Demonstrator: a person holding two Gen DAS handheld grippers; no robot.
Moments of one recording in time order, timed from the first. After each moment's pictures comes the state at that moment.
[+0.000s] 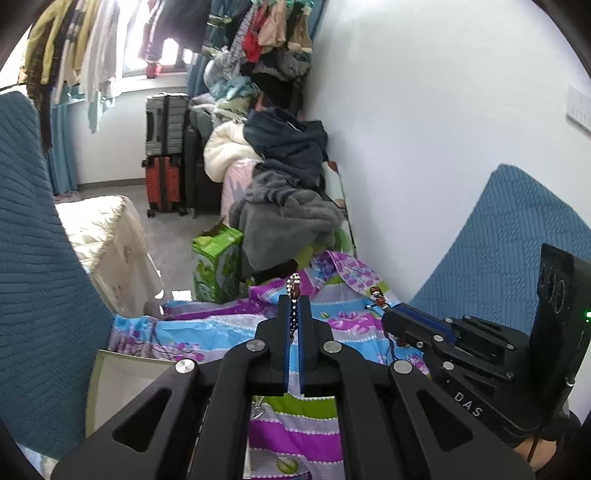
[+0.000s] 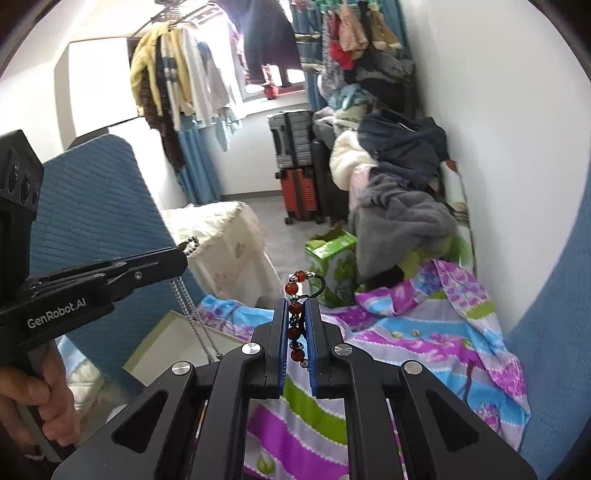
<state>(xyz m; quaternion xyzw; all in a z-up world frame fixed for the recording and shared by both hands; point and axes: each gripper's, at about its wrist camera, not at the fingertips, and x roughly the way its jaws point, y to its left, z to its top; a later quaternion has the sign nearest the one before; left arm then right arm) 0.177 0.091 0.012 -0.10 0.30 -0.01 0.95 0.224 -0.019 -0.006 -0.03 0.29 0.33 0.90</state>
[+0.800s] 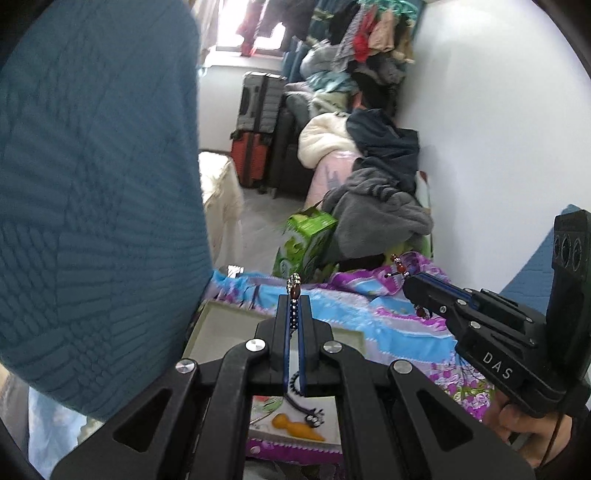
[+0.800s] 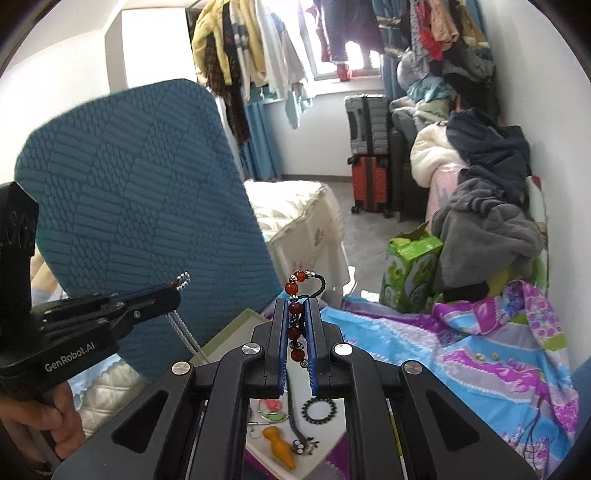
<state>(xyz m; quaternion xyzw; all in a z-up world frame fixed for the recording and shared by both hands) 0.113 0.217 -0.052 -0.17 0.32 0.12 0.93 0.207 0.120 -0.042 -0.07 0.31 0.42 0.85</state>
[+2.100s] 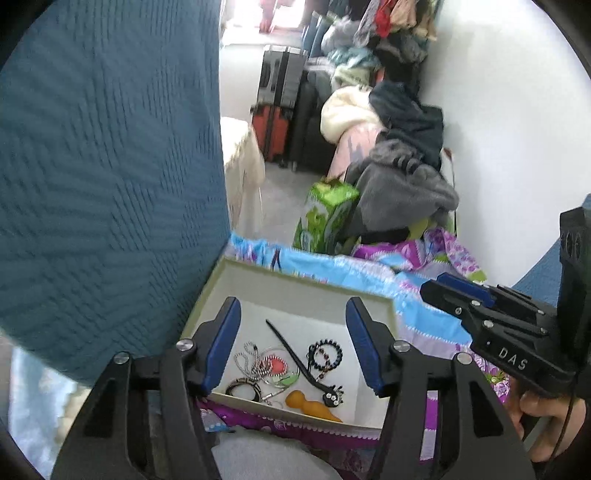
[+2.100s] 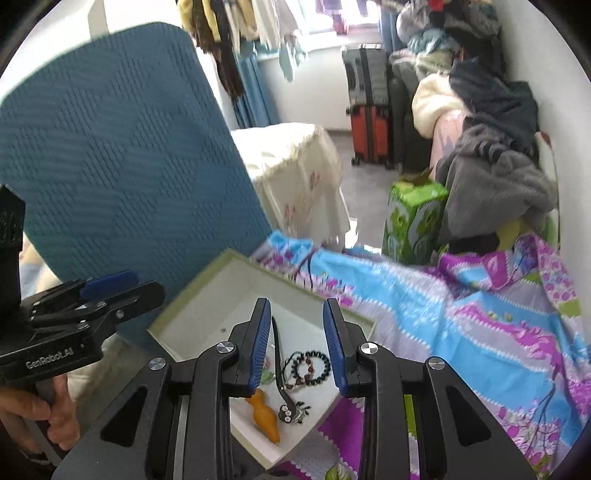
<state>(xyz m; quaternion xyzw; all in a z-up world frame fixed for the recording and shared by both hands) 0.103 0.205 -0.071 -0.16 0.35 0.16 0.91 0.218 0.101 -0.076 -0.09 0.36 0.42 0.83</state>
